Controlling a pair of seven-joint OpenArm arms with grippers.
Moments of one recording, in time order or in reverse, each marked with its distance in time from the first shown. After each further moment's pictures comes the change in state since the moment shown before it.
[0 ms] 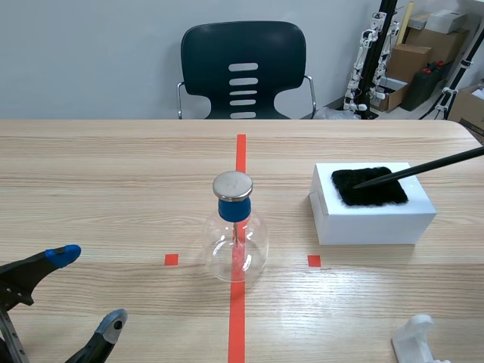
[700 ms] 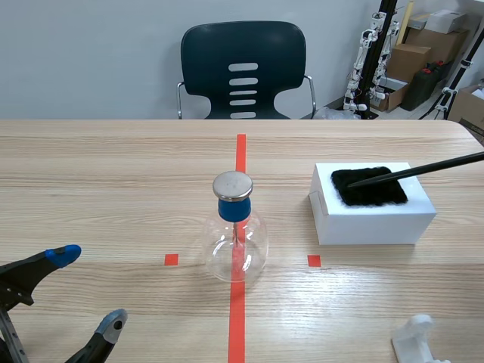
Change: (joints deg) left arm 0.0 0.0 0.0 0.0 0.0 0.0 0.0; right arm -0.2 -1.1 0.0 -1.7 1.7 -0.9 1.0
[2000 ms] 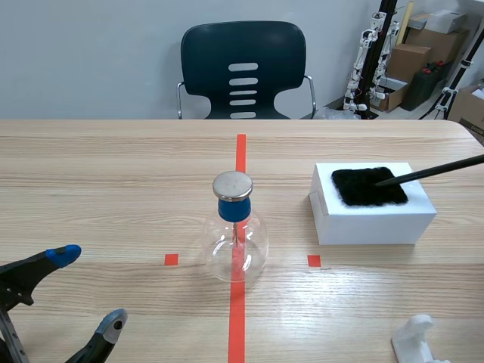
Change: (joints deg) left arm 0.0 0.0 0.0 0.0 0.0 0.0 0.0; right arm 0.1 3.7 0.0 -1.7 0.5 0.6 -1.5
